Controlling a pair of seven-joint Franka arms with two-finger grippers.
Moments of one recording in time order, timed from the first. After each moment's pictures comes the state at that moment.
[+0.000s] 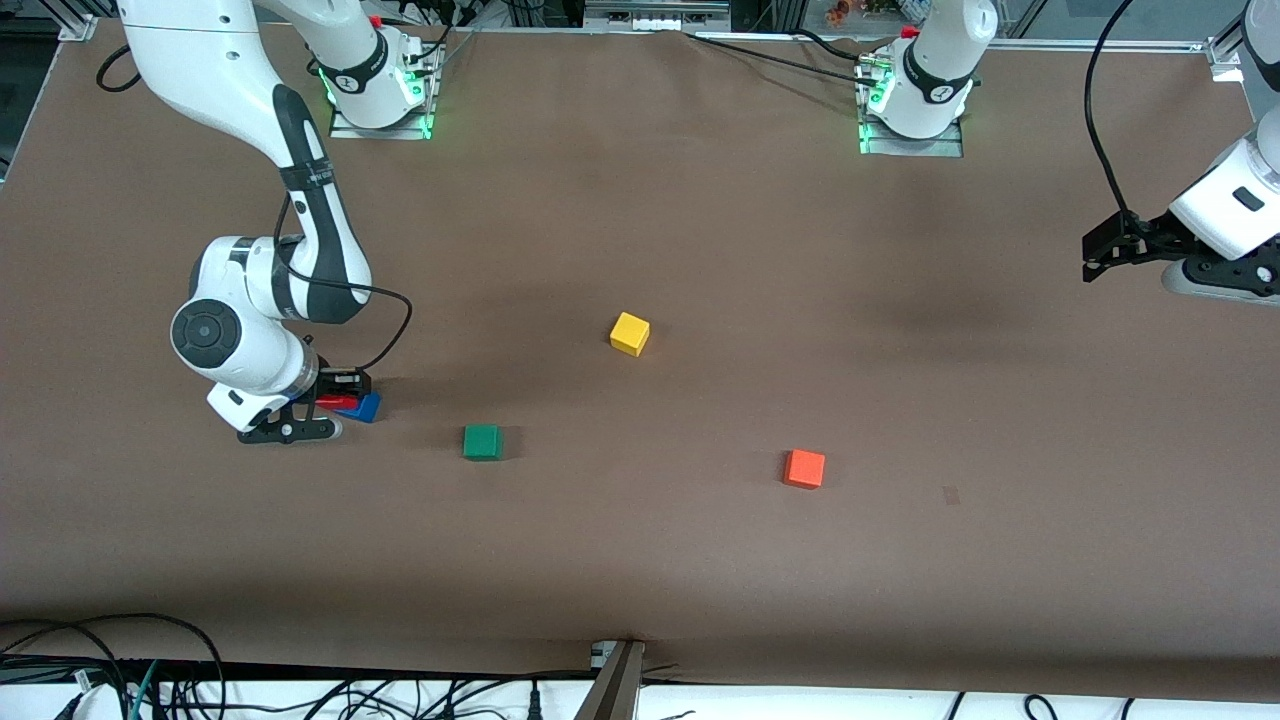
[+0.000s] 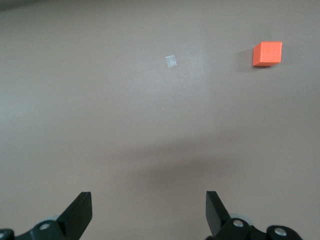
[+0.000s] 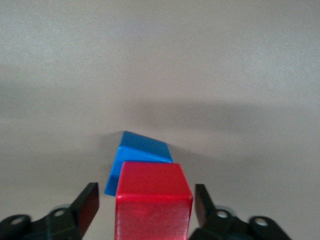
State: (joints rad) left arm 0.04 -0.02 -0.04 -1.74 0.07 1.73 0.16; right arm 0.47 0.54 -0.39 -1.85 0.14 2.28 -0.07
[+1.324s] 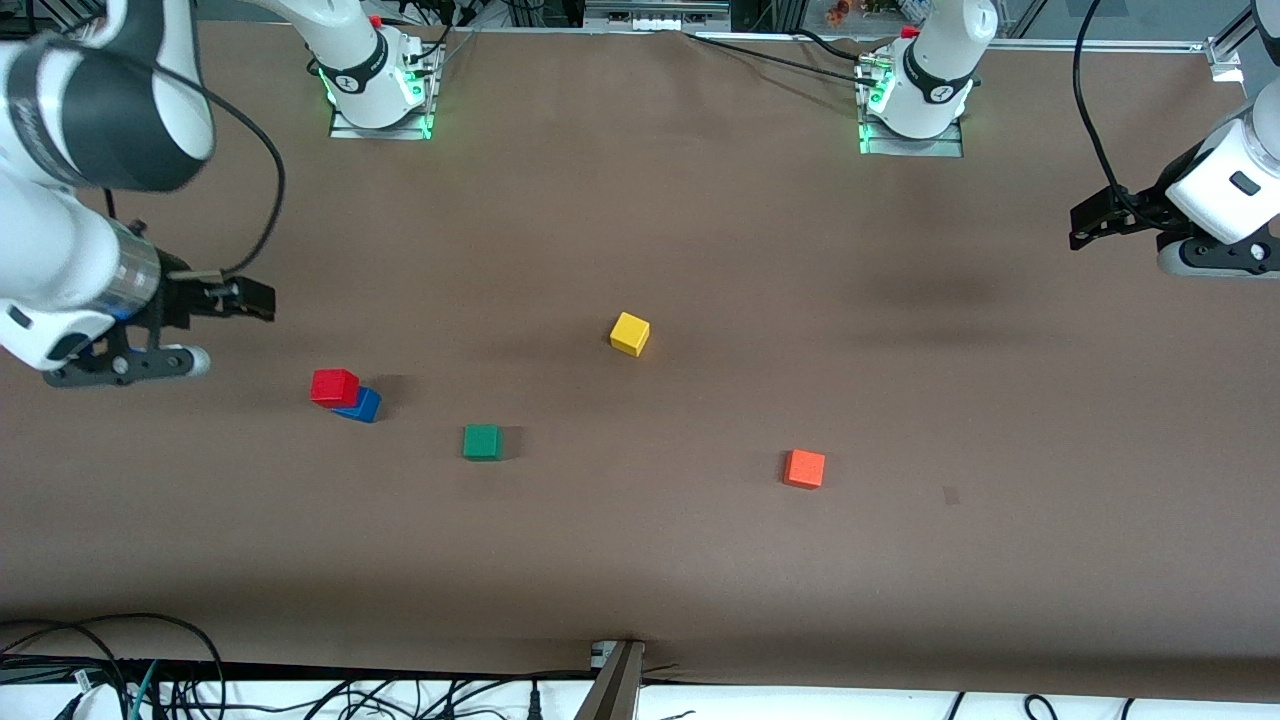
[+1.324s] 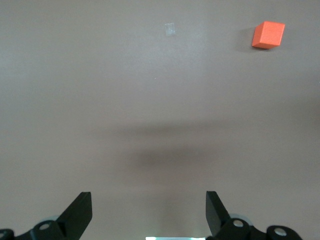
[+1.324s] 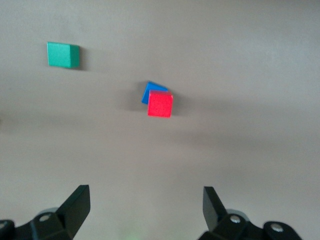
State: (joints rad) left arm 0.04 -0.04 -0.05 -1.71 0.03 1.57 0.02; right arm 0.47 0.34 -0.44 -1.31 0.08 1.44 -0.07
